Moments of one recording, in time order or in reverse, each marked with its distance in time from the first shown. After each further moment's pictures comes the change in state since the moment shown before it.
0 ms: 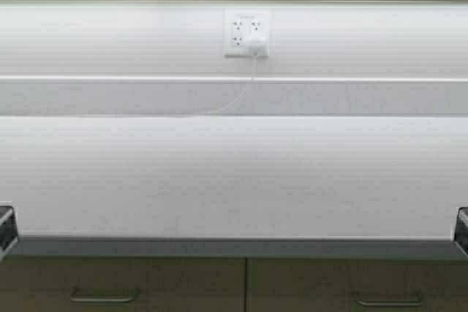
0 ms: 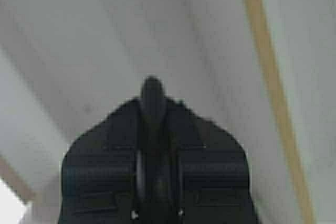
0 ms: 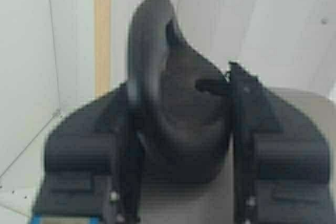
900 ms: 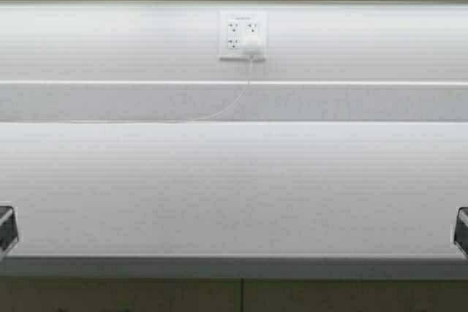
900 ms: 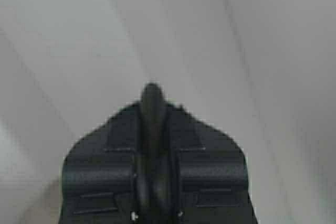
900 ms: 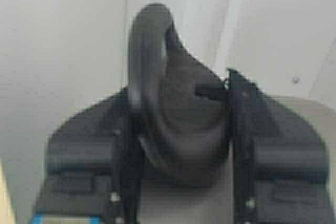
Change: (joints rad) left arm 0.103 0.322 -0.433 -0.005 0.212 -0.003; right arm -0.175 0.258 -0.385 -0.009 0.261 0.055
